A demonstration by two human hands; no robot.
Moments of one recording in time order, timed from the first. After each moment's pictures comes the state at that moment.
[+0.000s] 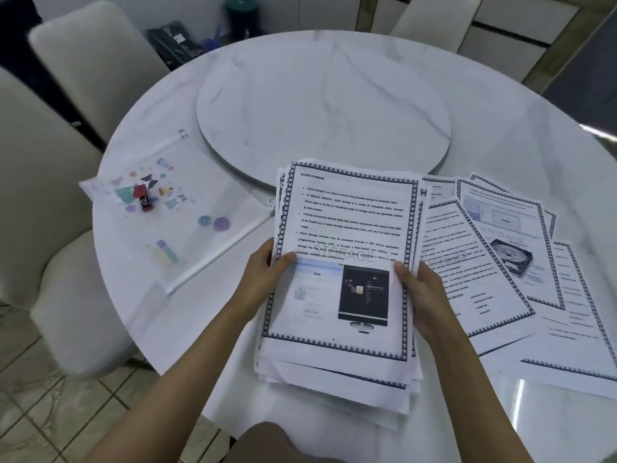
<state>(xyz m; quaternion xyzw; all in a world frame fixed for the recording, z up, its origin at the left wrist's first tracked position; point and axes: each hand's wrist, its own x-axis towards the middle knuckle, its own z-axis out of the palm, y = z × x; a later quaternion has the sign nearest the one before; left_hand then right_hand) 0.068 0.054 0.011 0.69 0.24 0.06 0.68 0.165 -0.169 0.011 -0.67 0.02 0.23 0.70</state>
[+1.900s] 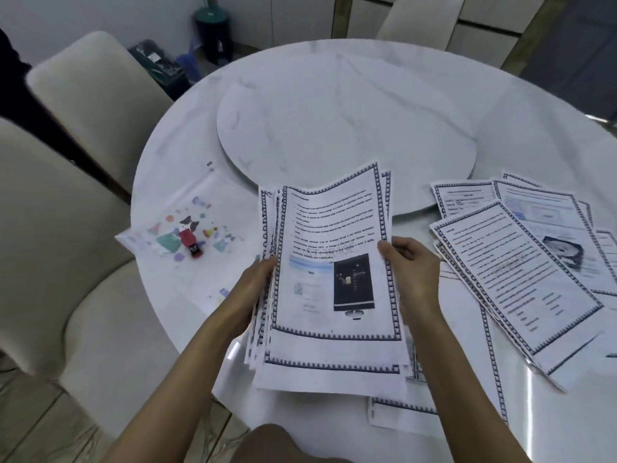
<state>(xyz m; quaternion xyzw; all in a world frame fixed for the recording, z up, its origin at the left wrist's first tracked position) 0.050 0.211 0.033 0.63 0.27 -0.08 0.73 0.138 0.016 0.040 -0.76 0.11 0.04 0.63</state>
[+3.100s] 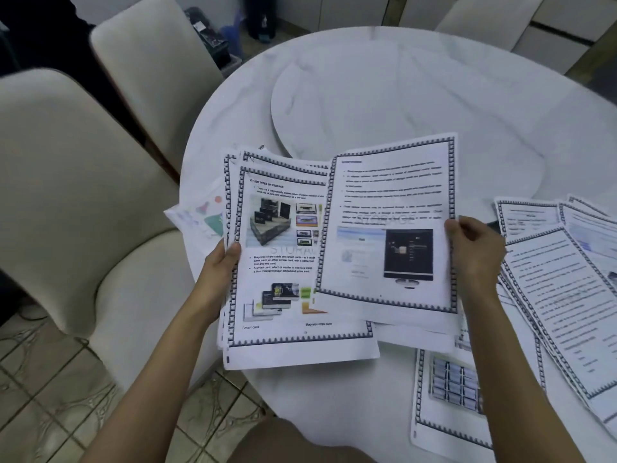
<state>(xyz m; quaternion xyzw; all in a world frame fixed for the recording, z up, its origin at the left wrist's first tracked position) 0.016 0.321 -0.008 0.58 0.33 0.09 0.74 0.185 0.050 0.046 -0.86 0.05 -0.06 0.51</state>
